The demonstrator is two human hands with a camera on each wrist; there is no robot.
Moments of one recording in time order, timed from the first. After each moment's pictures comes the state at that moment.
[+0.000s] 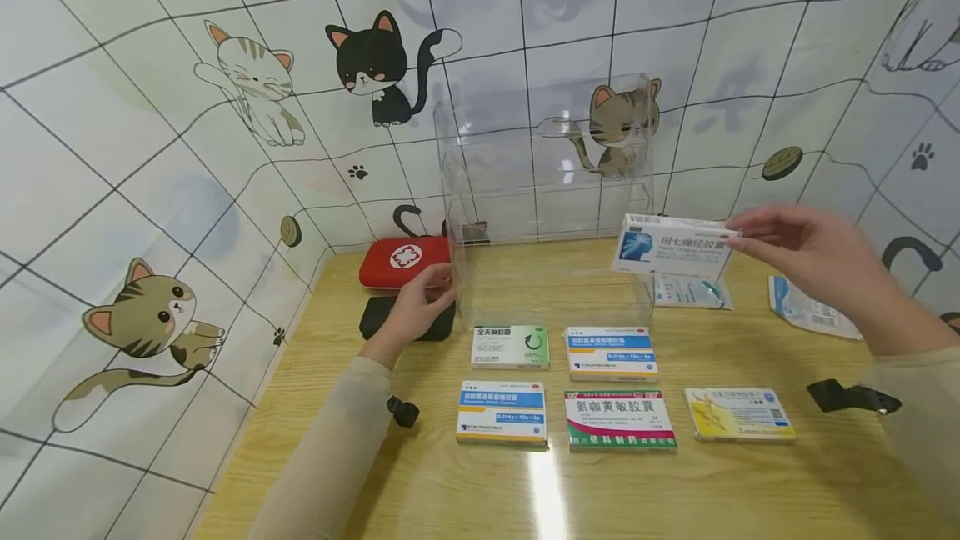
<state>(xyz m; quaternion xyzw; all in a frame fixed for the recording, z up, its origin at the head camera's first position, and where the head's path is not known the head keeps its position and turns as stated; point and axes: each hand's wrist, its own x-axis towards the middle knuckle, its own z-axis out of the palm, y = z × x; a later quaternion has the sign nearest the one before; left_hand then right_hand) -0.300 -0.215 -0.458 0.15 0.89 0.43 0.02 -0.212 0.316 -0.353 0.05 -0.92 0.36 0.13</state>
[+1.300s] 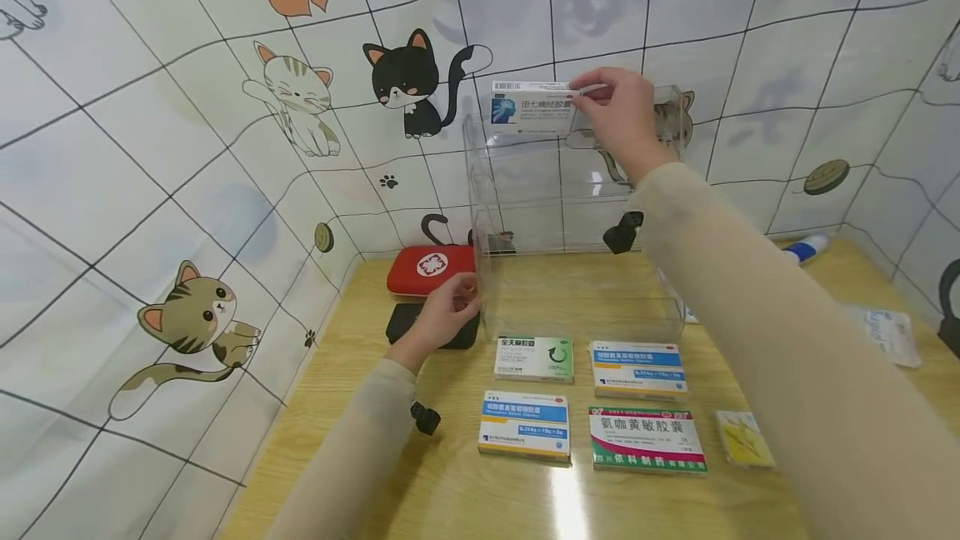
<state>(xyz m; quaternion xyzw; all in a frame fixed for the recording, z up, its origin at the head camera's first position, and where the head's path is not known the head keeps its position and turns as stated) -0.297 -0.211 -0.450 0.14 0.90 0.41 0.02 -0.398 0.116 -0.234 0.05 -0.84 0.50 0.19</state>
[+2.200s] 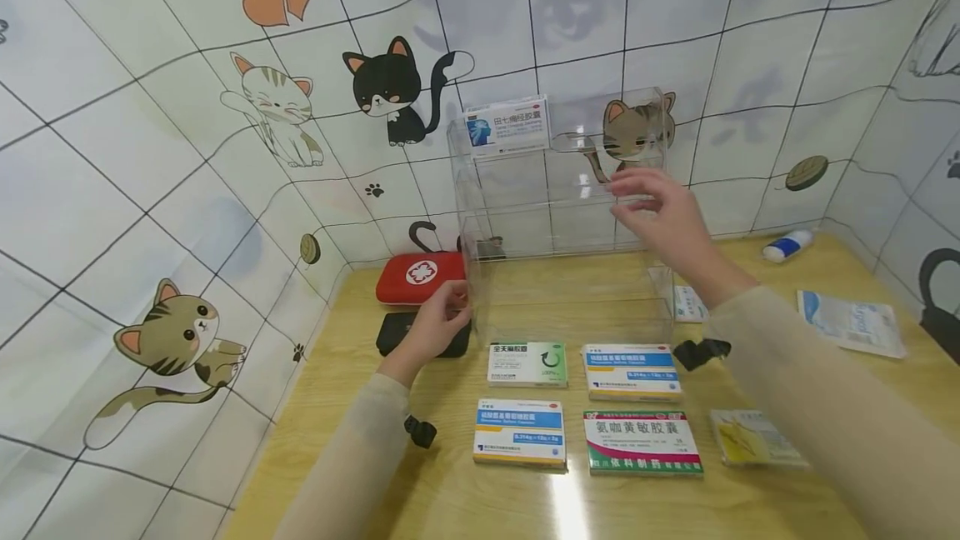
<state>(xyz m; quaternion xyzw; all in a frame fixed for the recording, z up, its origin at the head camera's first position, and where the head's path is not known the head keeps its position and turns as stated) -0.296 -0.206 -0.457 0.12 0.89 0.43 0.03 -0.304 0.182 -0.341 0.15 -0.83 0.51 0.17</state>
